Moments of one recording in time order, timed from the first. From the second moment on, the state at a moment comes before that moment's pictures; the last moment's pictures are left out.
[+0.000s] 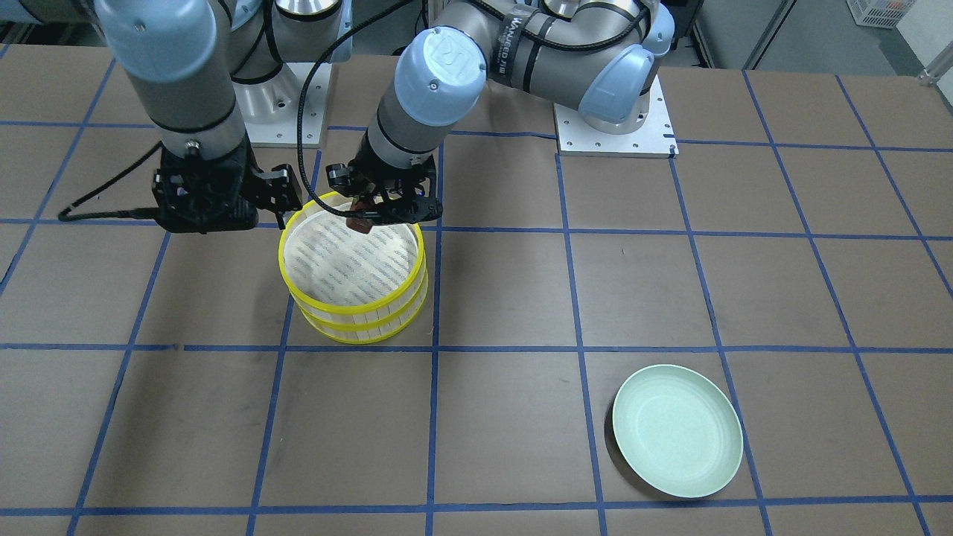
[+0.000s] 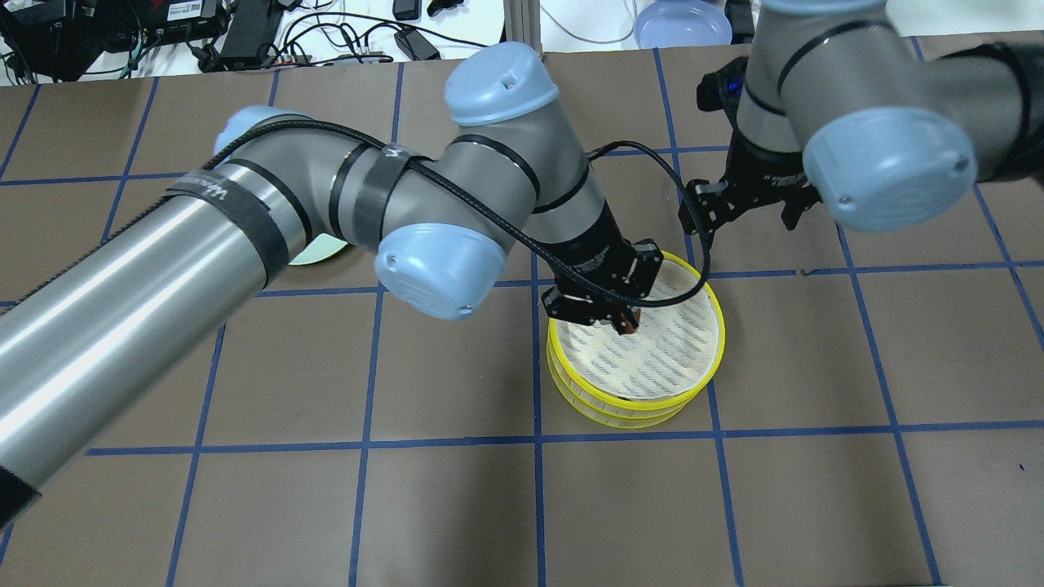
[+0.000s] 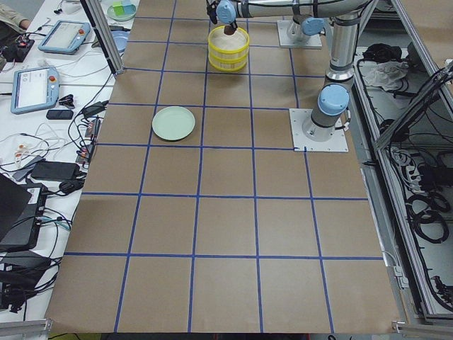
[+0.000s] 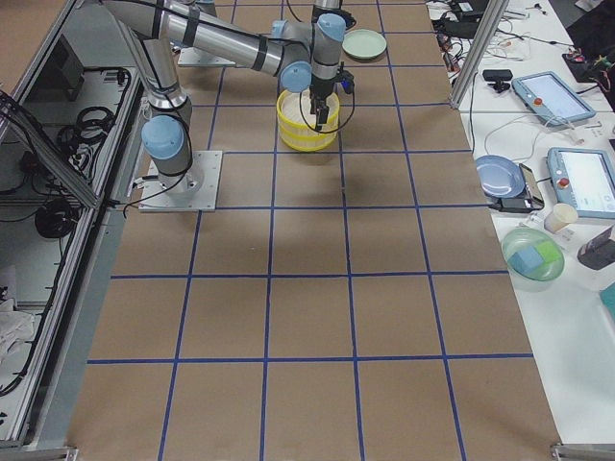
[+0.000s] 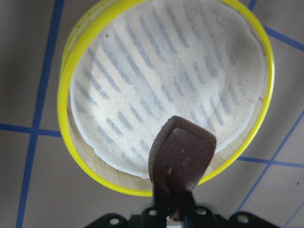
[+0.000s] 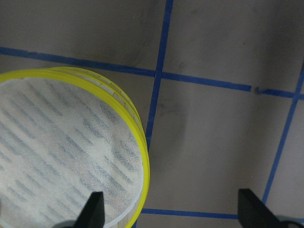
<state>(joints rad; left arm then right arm) -2.05 -1.85 -1.64 -1.29 1.11 -0.77 1.62 -1.53 1.66 -1.68 -1.68 -0.10</state>
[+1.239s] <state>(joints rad) -1.90 -1.78 -1.57 -1.31 1.57 -0.41 1.62 -1.63 1.47 -1.56 -1.58 0.17</state>
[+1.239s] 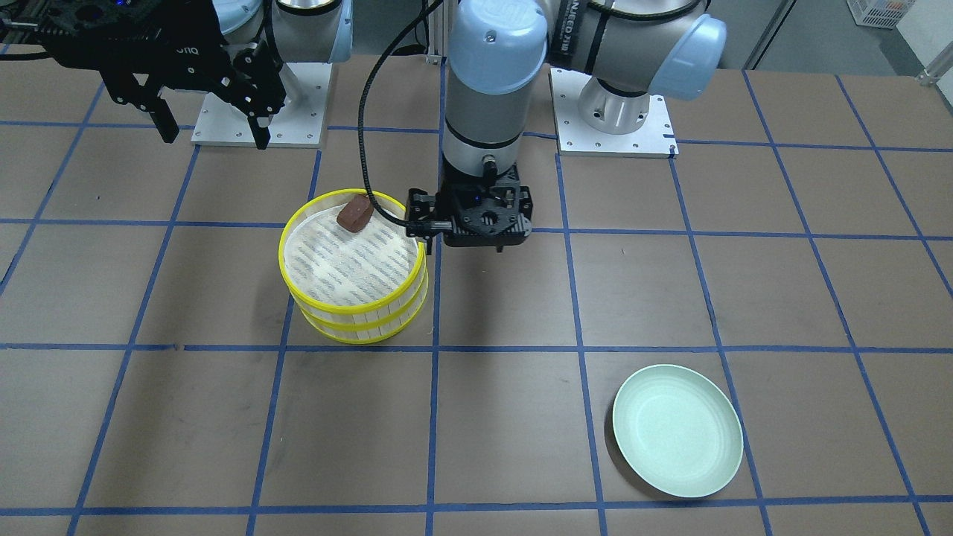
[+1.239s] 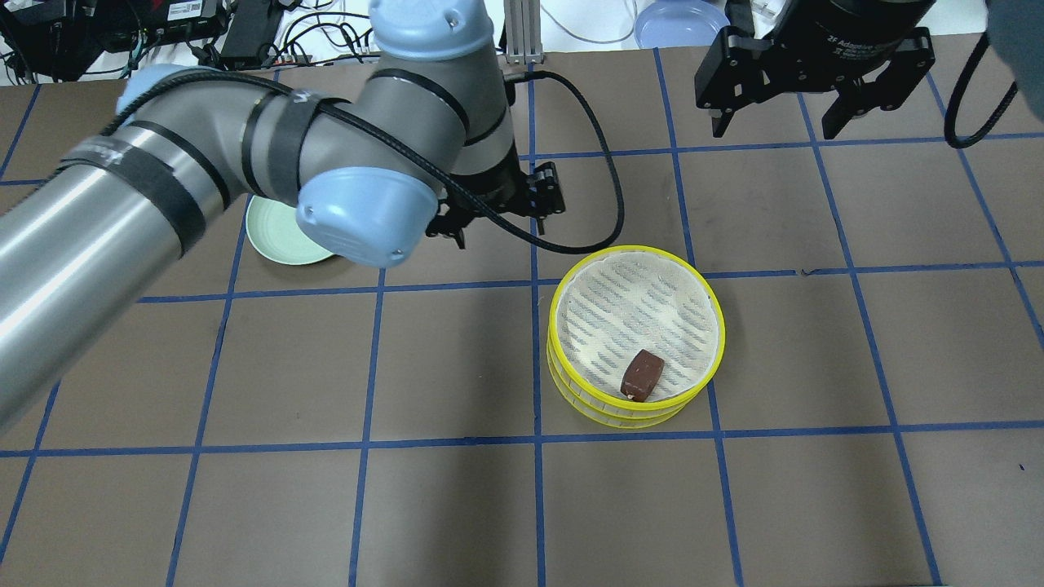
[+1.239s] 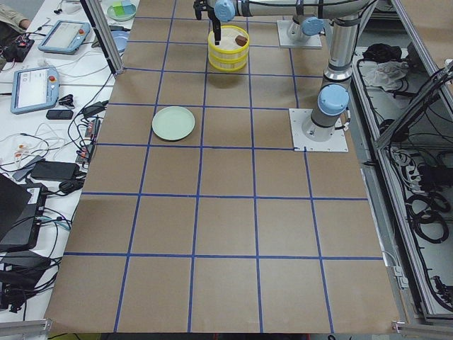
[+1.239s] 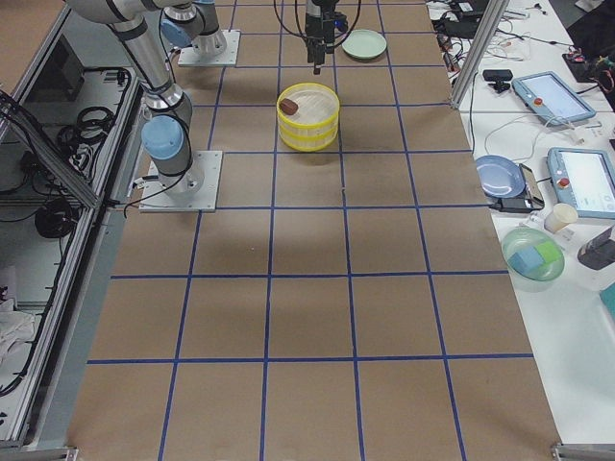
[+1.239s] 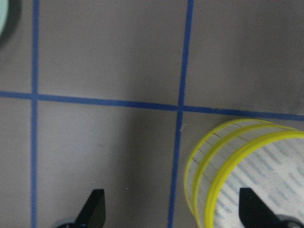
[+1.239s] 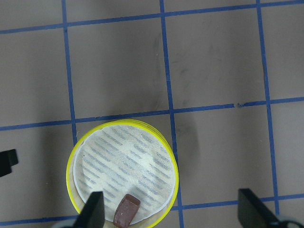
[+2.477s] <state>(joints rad) -1.59 -1.53 -1.50 -1.63 1.60 -0.01 1.63 -1.63 1.50 -1.57 -1.59 0.24</state>
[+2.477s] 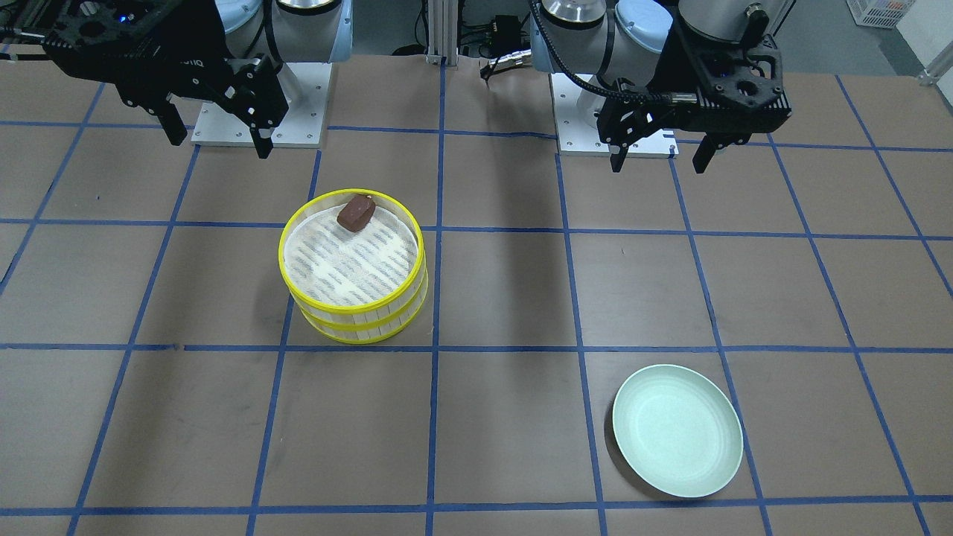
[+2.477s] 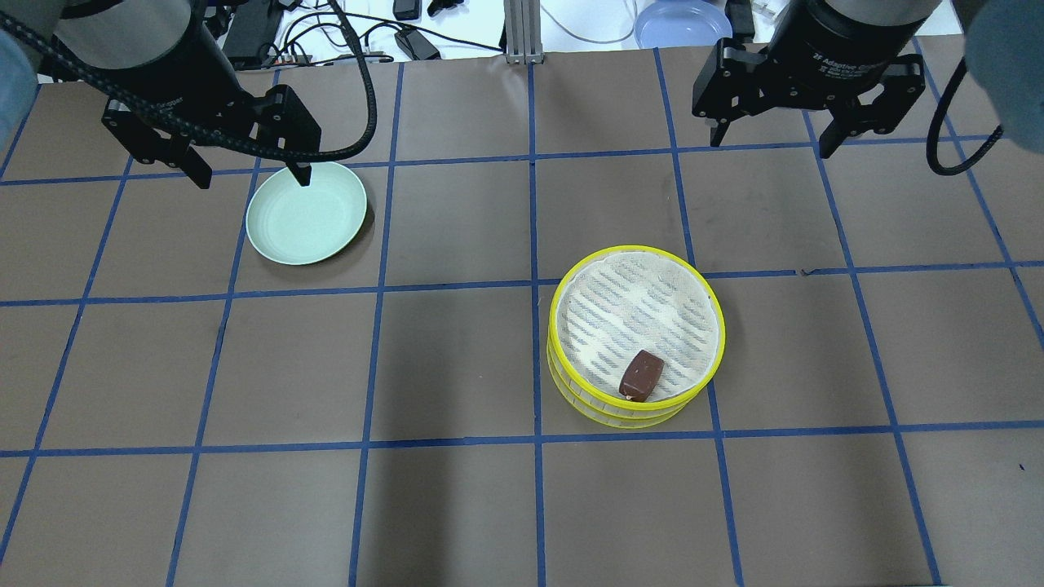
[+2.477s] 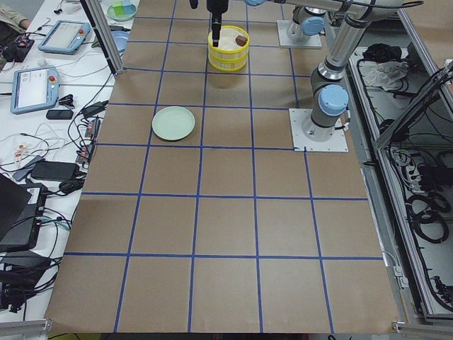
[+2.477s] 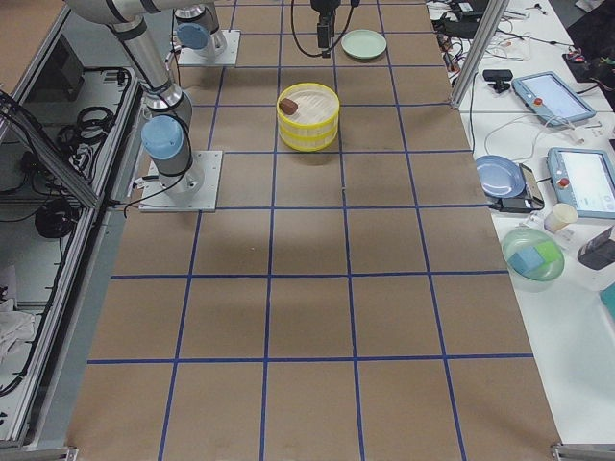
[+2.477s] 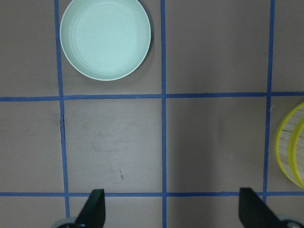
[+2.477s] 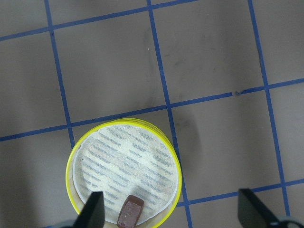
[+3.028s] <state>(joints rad) -1.58 -1.53 -1.53 -1.62 1.60 0.00 1.63 -1.63 1.50 -1.57 -1.59 0.24</state>
